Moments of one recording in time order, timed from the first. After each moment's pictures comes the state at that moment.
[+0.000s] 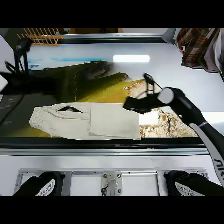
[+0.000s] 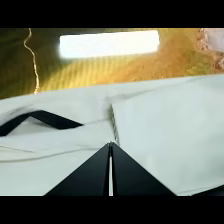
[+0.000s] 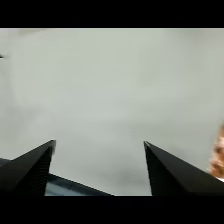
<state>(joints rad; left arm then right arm) -0.08 -1.01 1.26 1.28 -1.22 -1.53 0.28 -1.23 1.01 -1.06 0.97 1.79</state>
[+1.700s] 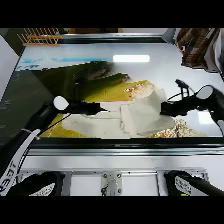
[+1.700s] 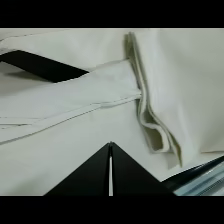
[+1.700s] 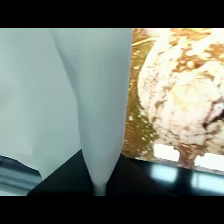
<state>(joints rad) -0.37 -1.27 0.96 0.96 -0.82 -1.50 -0.13 -1.22 1.06 -1.17 1.28 1.45</state>
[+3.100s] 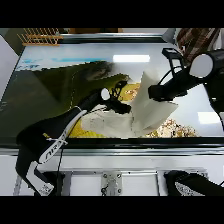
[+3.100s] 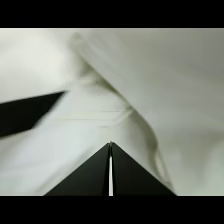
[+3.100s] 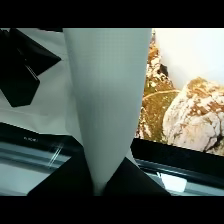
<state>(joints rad) -0.59 -1.78 1.49 1.03 -0.92 -1.43 0.32 -1.26 1.57 -1.46 1.59 1.78</state>
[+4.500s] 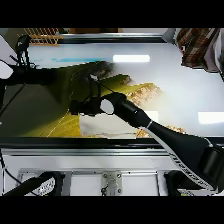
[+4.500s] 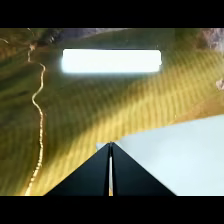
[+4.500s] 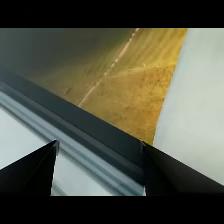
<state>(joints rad) 0.04 -1.23 1.38 1.21 -1.10 -1.45 0.84 -1.60 1.57 -1.14 0.75 2.12</state>
